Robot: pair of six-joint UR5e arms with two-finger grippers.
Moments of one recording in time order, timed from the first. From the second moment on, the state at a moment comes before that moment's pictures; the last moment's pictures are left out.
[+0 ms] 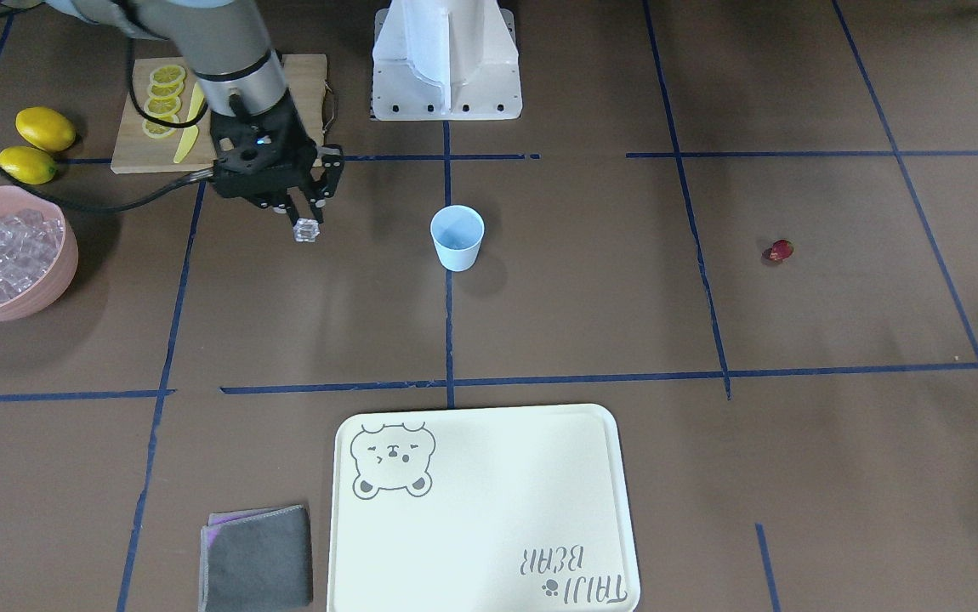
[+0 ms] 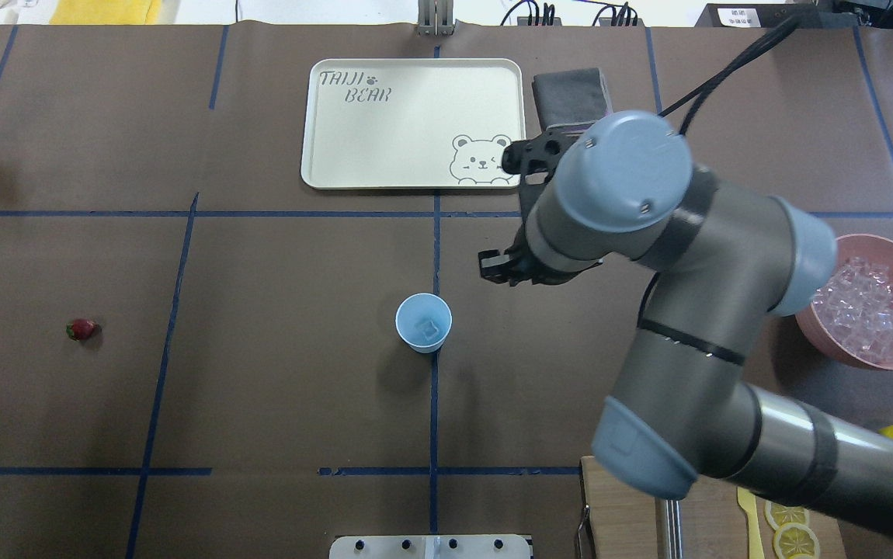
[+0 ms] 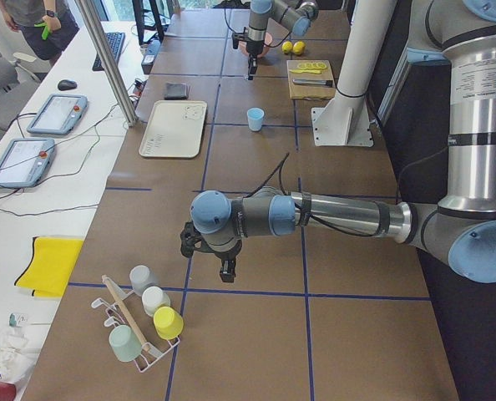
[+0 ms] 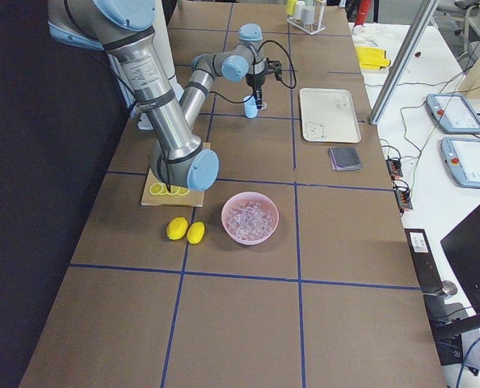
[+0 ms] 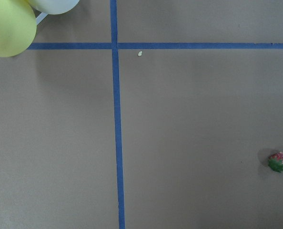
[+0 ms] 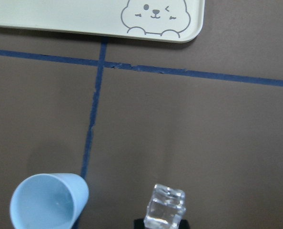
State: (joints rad) left arm -1.56 -1.49 -1.75 -1.38 -2.50 0.10; right arm 0.53 -0.93 1.95 -1.77 1.81 1.10
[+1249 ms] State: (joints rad) left arm -1.55 -1.49 -1.75 -1.38 -2.50 0.10; right arm 0.35 -0.76 1.74 -1.78 1.65 1.23
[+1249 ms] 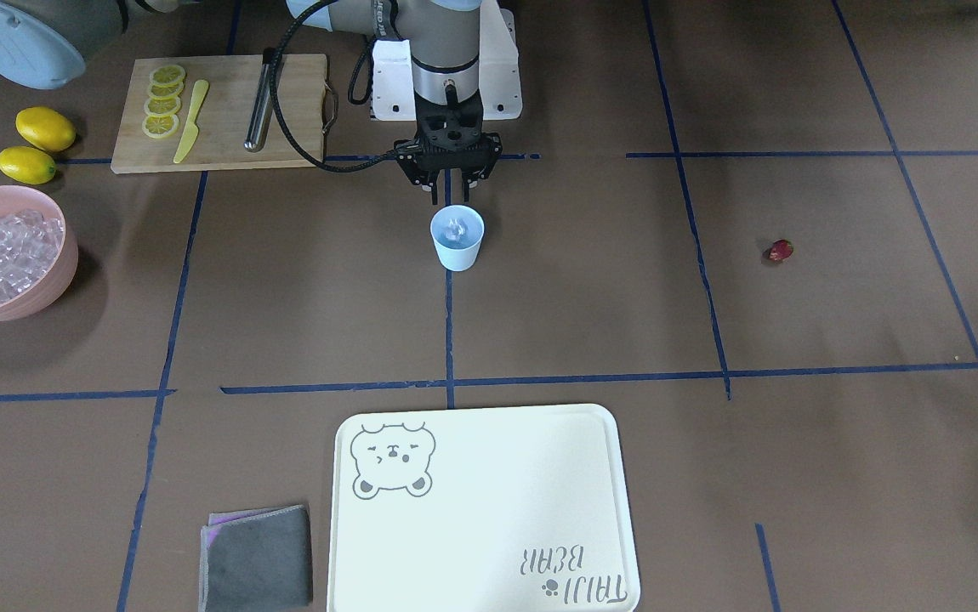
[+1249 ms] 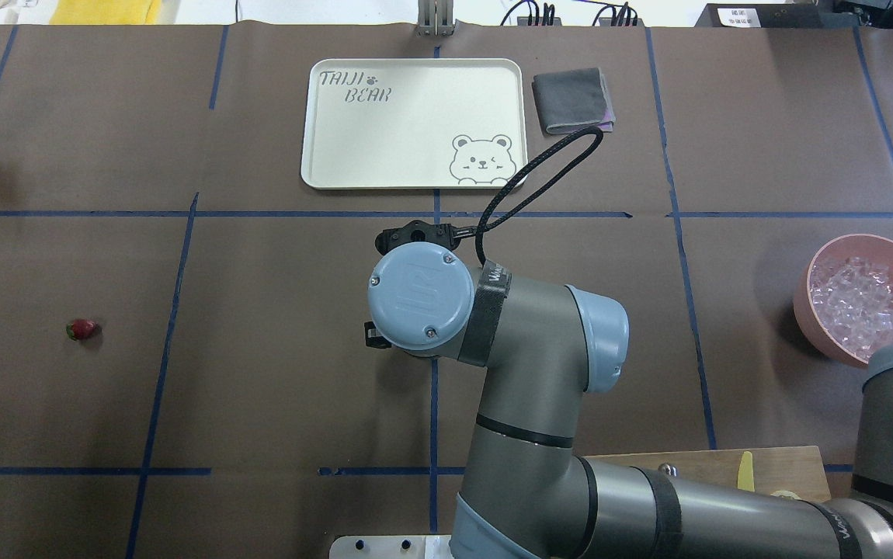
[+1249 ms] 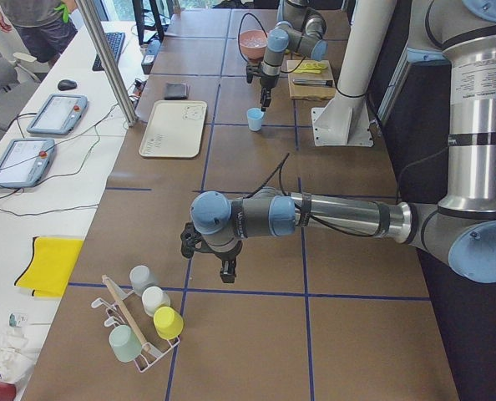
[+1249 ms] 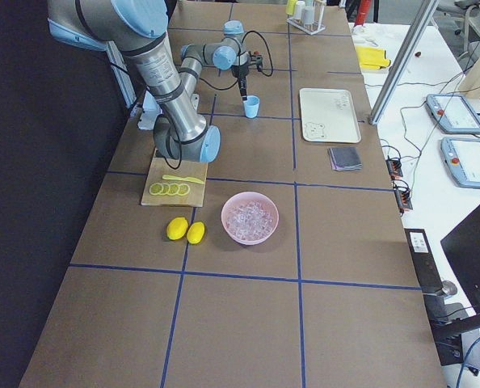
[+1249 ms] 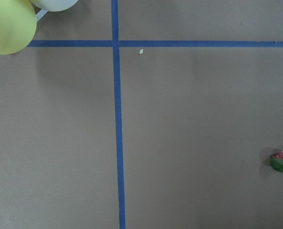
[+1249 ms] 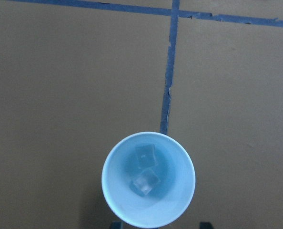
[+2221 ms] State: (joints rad) left arm -1.55 -1.49 -1.74 -1.38 -2.50 0.10; right arm 0.67 -1.05 1.98 -1.77 1.89 0.83
